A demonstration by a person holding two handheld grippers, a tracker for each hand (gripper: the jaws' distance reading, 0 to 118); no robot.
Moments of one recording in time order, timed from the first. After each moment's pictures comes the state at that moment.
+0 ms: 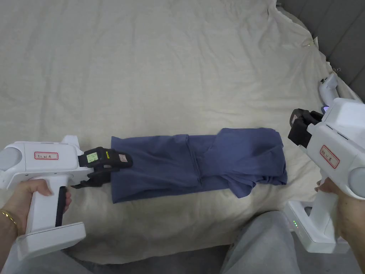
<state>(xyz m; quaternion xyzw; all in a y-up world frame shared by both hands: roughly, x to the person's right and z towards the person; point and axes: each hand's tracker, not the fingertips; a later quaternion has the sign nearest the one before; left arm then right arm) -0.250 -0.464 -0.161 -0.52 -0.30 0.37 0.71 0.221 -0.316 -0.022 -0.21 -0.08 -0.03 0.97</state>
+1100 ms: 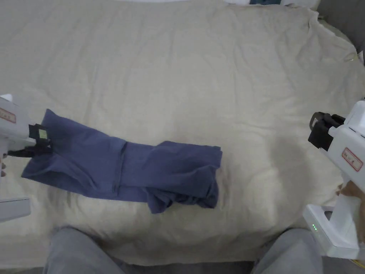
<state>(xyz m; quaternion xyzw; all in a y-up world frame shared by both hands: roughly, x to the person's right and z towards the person) -0.354 -0.303 -0.139 -0.51 0.05 0.09 0.85 0.211 -0.309 -0.050 -0.20 -0.04 -0.05 0.98</state>
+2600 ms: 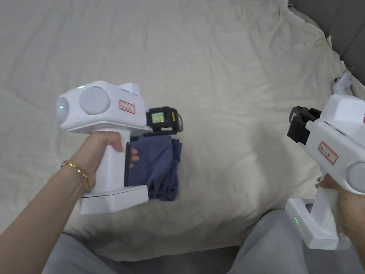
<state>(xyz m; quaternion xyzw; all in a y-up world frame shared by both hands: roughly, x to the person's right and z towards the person) -0.142 -0.317 -0.154 -0.45 -0.22 0.17 0.85 0.214 -0.313 -0.024 -0.20 -0.06 -0.05 0.98</state>
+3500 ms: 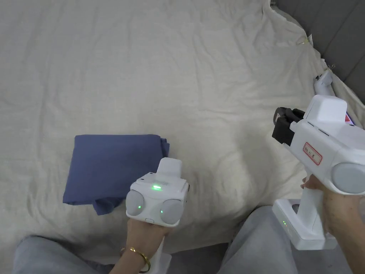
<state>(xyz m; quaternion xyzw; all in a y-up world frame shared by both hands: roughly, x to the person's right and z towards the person) -0.033 -0.451 -0.057 -0.42 -0.20 -0.02 0.89 0.209 -0.314 -0.019 -0.21 -0.06 -0.04 0.98</state>
